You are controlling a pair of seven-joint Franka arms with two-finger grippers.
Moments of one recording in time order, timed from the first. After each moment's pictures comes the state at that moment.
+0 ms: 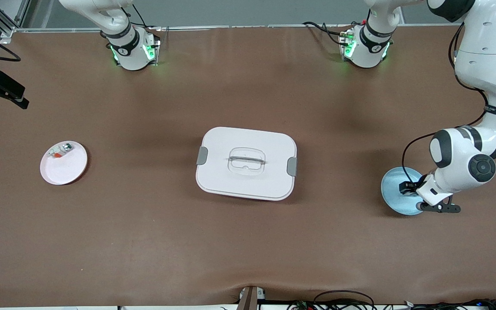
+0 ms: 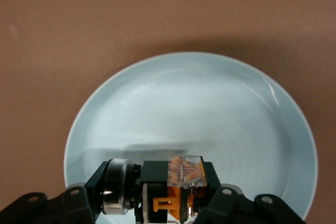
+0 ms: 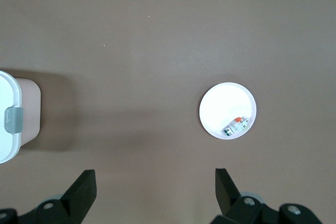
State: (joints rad) left arm 0.15 0.63 -0.04 -1.80 0.08 2.41 0.14; right arm 0.09 -0.02 -0.09 -1.45 -0.03 1.47 0.04
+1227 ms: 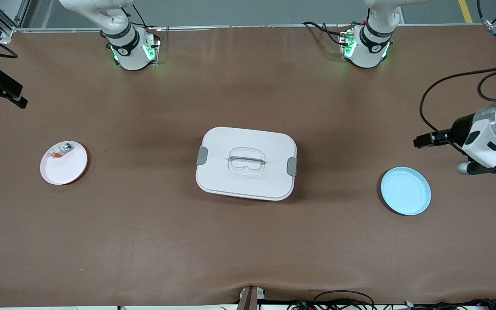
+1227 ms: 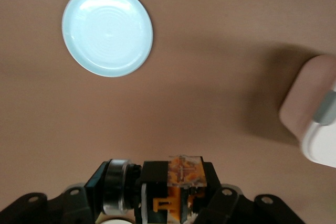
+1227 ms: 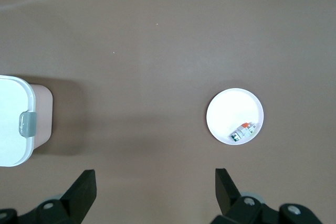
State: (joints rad) left arm 0.14 0.23 -0.23 -1.48 -0.10 1.52 -0.27; right arm 0.10 -0.02 -0.10 -1.43 0.01 1.48 0.04
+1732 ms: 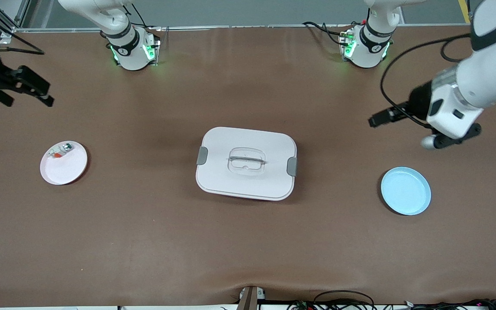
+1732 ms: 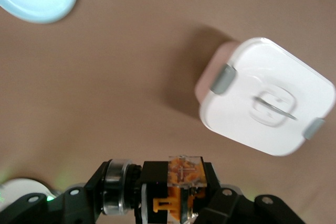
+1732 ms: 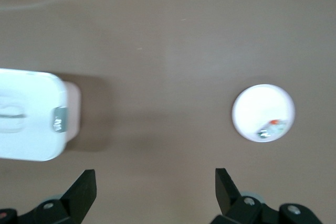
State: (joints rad) left arm 0.14 0.15 -0.42 -1.46 -0.27 1.50 -0.65; right arm 0.19 -0.01 -0.09 -1.43 0.08 1.48 0.15
